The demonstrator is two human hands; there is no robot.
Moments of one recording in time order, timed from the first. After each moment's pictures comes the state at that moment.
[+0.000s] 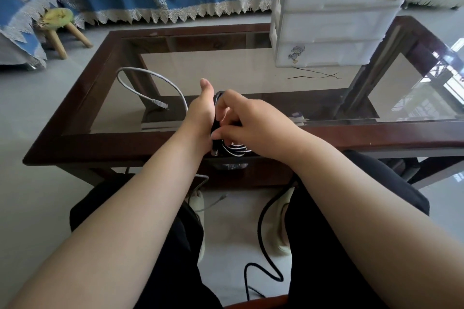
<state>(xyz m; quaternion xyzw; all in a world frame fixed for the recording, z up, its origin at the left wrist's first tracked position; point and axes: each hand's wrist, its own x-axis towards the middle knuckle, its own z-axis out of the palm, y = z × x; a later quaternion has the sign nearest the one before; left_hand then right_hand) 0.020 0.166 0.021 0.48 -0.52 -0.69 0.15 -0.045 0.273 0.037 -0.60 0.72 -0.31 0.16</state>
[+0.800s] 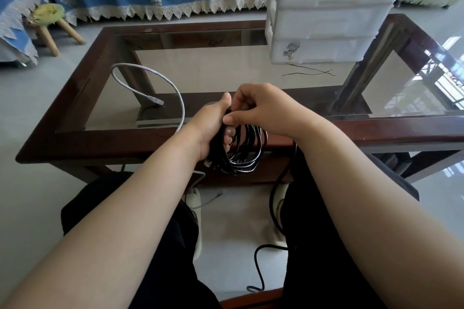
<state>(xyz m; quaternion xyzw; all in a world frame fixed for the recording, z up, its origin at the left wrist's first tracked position) 0.031 0.178 0.015 0.37 -0.58 -0.72 0.01 -0.076 0.273 0.033 -0.51 0.74 -0.37 0.24</state>
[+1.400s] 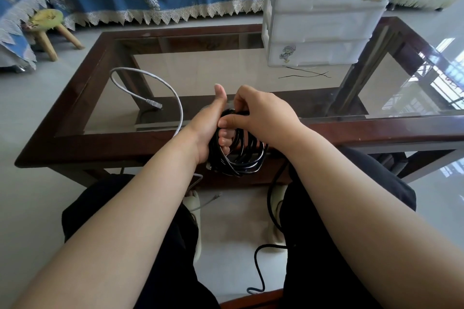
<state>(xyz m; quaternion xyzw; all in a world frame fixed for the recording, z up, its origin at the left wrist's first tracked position) 0.034 0.180 0.017 0.35 -0.56 -0.75 0.00 -0.064 0.276 0.026 -0.49 0.83 -0.27 0.09</state>
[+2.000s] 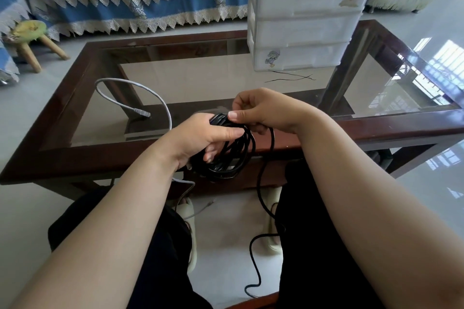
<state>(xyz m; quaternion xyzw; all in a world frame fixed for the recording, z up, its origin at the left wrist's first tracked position) 0.042 0.181 0.026 0.21 -0.74 -0.64 -0.02 -0.104 0.287 0.036 -0.47 0.69 -0.40 0.39</state>
